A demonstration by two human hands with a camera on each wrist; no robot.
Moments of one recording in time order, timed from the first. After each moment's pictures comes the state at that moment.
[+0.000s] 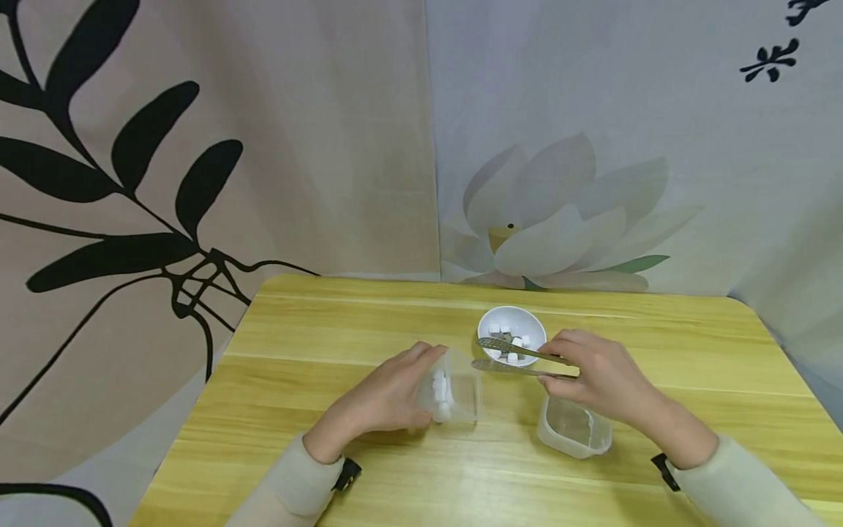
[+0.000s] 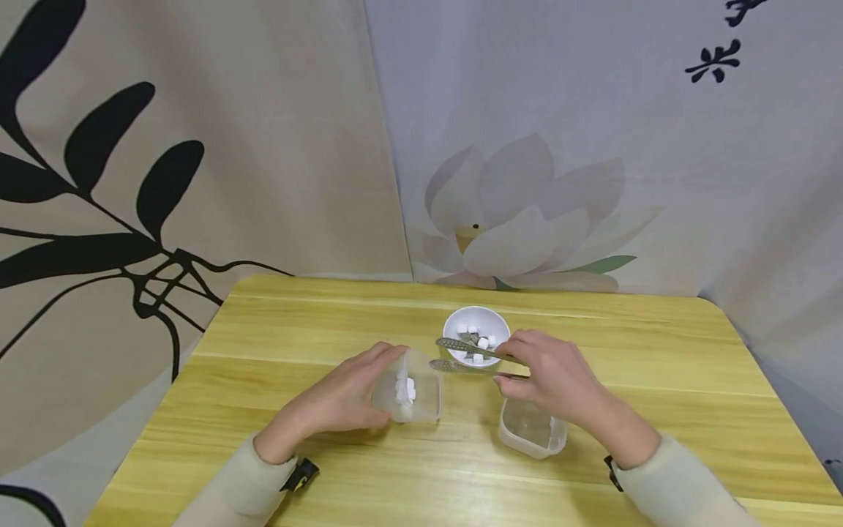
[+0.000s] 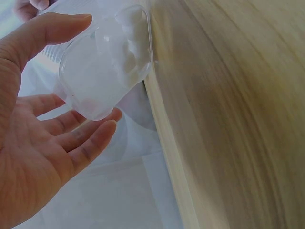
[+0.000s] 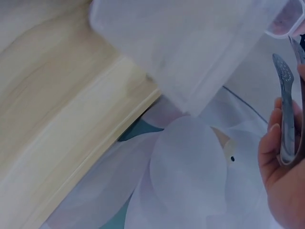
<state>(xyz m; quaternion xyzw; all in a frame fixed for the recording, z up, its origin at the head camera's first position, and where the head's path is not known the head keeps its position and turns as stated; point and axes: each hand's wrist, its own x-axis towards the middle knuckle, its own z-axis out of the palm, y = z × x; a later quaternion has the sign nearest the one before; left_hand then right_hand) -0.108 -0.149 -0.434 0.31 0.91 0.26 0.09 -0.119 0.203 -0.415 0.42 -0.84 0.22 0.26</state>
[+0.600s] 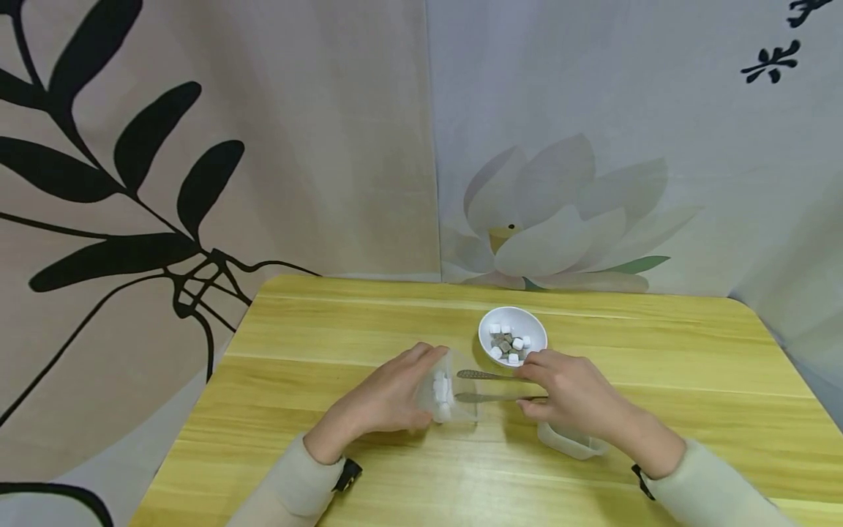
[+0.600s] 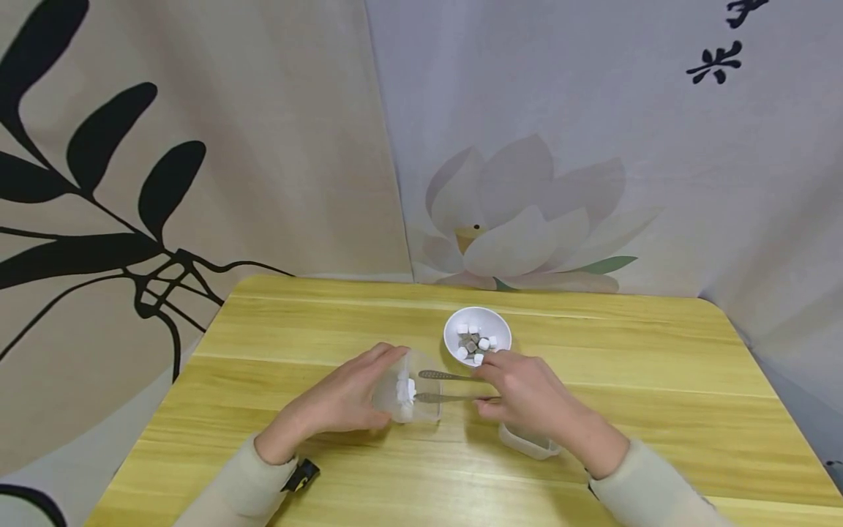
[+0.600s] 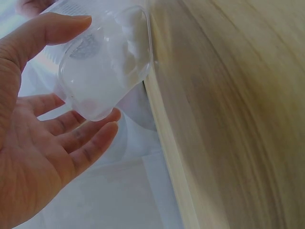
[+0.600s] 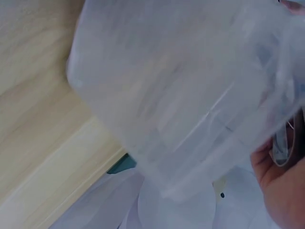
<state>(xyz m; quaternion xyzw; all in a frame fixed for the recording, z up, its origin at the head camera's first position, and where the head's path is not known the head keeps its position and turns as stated) -0.107 -0.150 -0.433 0.31 0.91 0.26 0.09 -0.108 0.173 -0.431 0.45 -0.84 0.17 0.23</state>
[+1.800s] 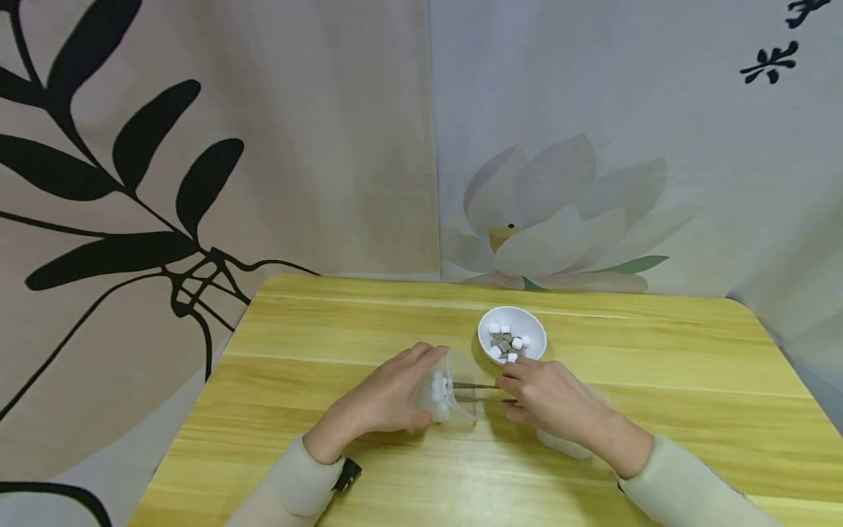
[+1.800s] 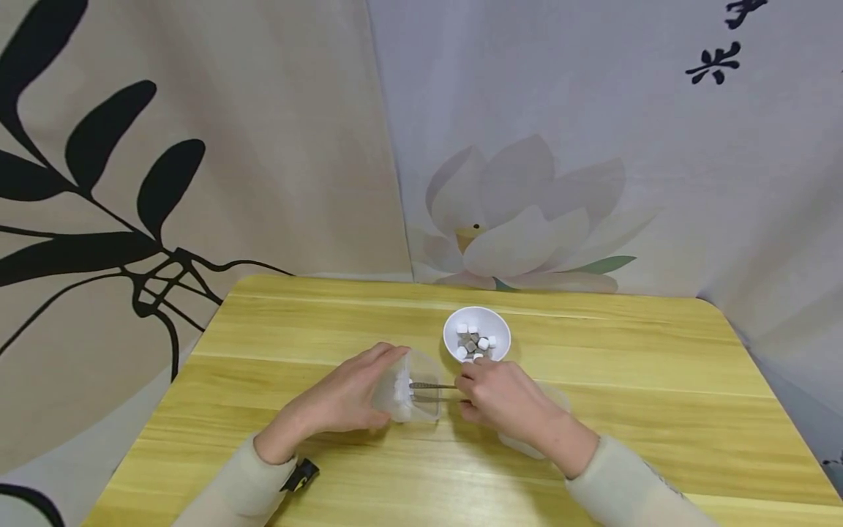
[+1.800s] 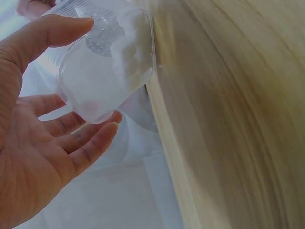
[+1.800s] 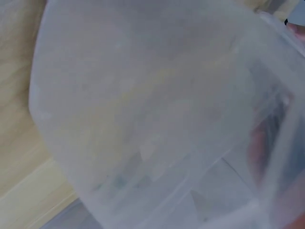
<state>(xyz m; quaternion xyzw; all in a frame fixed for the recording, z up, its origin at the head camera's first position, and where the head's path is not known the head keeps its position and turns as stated) -0.105 -0.149 -0.433 0.31 0.91 0.25 0.08 -0.108 0.148 -0.438 0.50 -0.83 0.08 0.23</state>
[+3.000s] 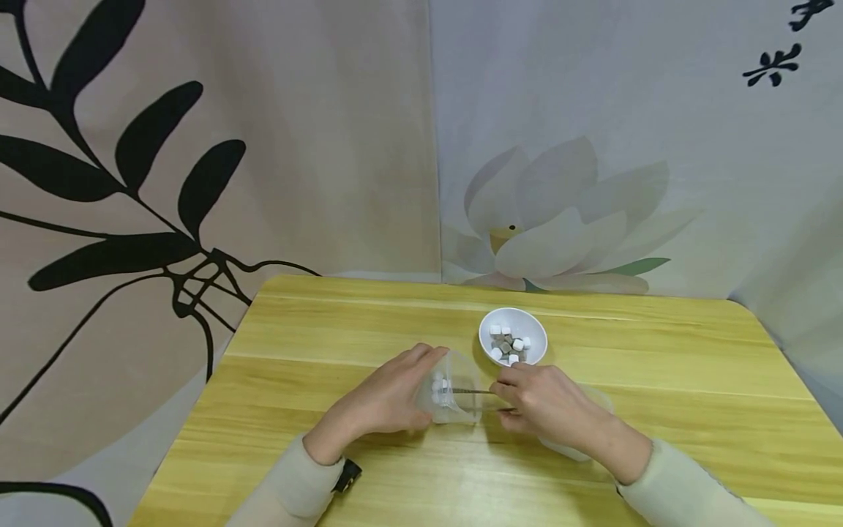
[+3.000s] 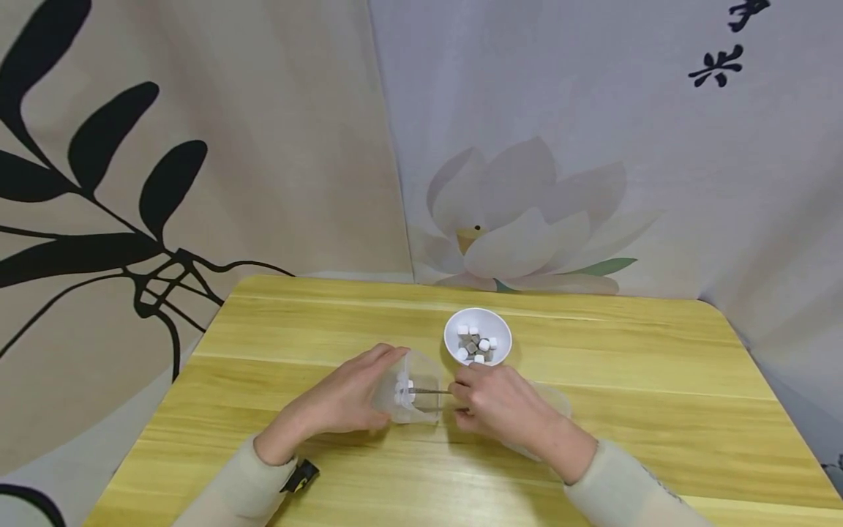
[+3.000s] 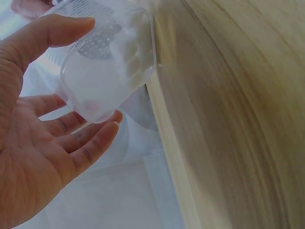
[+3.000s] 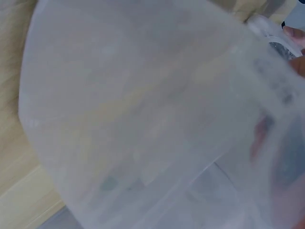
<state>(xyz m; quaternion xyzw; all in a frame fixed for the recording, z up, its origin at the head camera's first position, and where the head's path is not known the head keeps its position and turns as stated) -0.105 -0.150 -0.431 0.30 0.91 0.26 0.09 -0.105 0.142 -0.437 0.52 -0.81 0.11 0.25</state>
